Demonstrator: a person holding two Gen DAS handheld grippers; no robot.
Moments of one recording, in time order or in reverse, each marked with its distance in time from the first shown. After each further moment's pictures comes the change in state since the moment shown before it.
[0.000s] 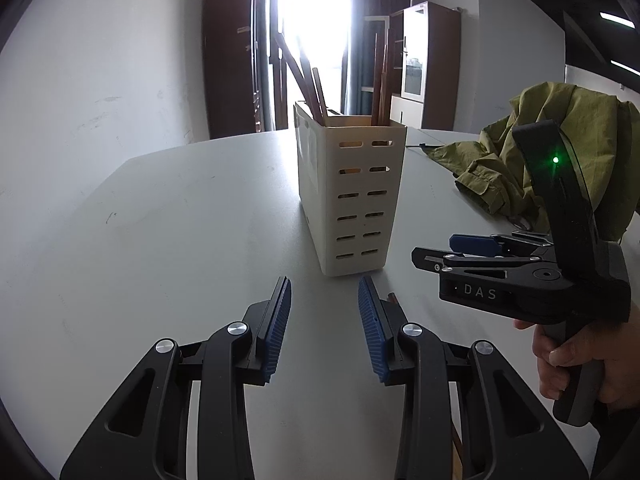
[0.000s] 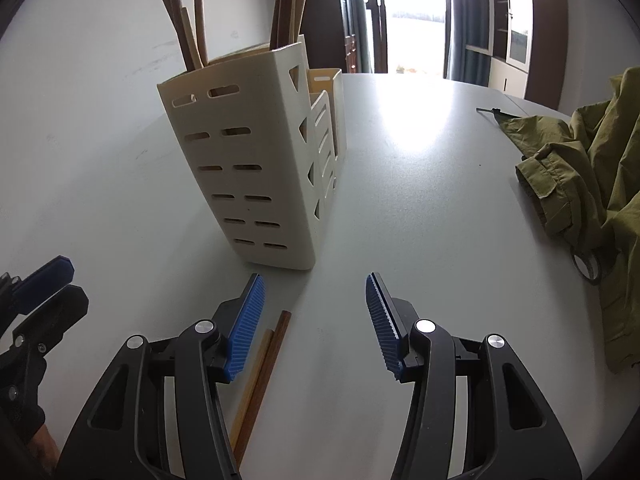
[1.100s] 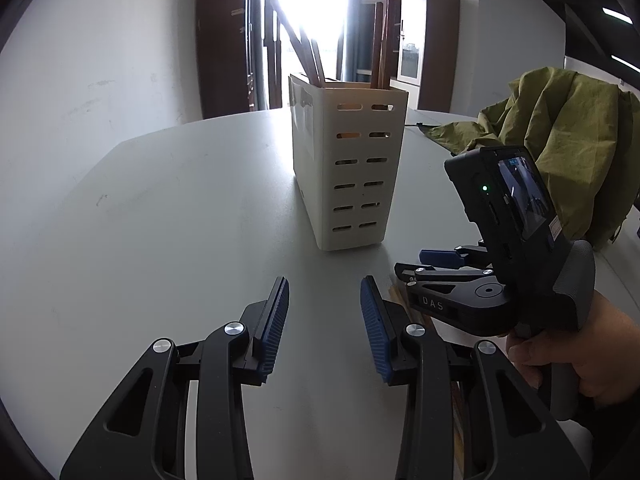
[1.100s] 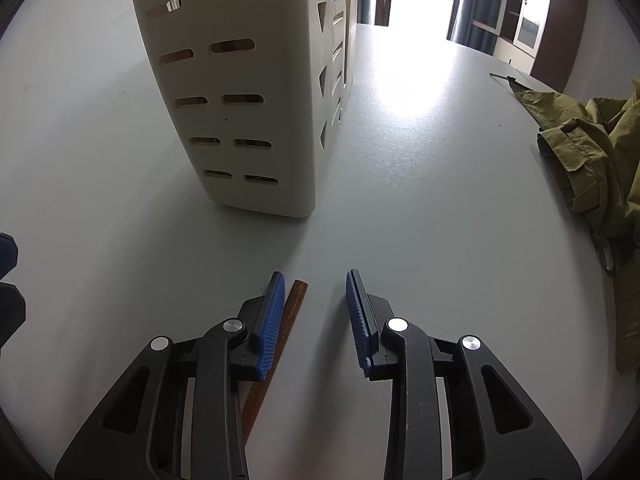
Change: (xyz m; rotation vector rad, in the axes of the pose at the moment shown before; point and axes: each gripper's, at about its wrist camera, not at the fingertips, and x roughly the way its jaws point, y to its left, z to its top) left arm 0.013 -0.001 -0.009 -0.001 0.066 -0.021; right arm 0.049 0.002 -0.023 -0.061 0.163 -0.073
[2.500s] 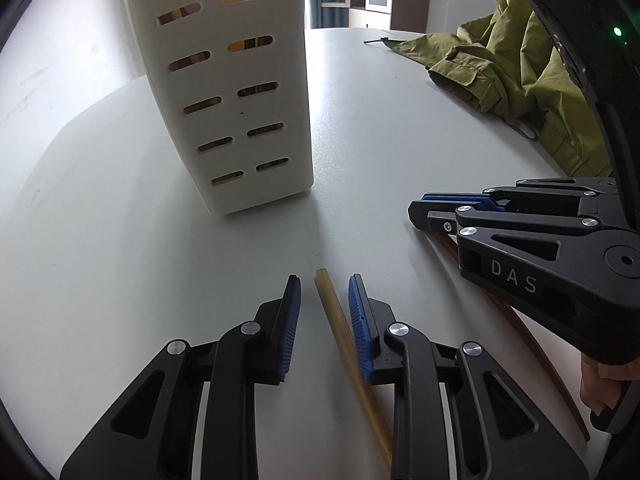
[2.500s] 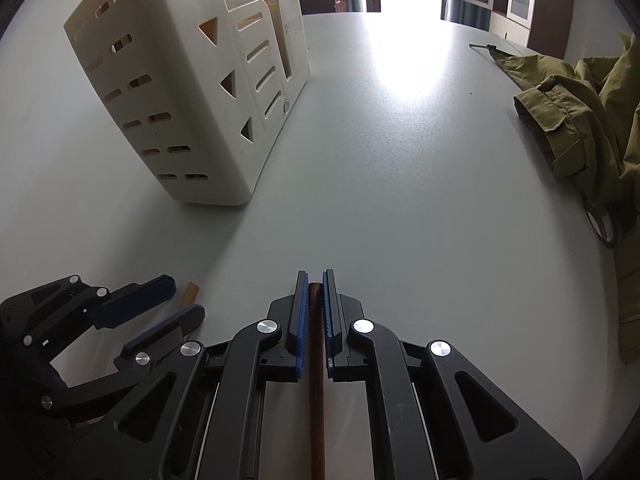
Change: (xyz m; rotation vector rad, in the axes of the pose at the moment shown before) left arm 0.104 -0.057 0.001 0.109 0.263 -0.070; right arm -0.002 -0.045 -0.002 0.079 0.032 0.072
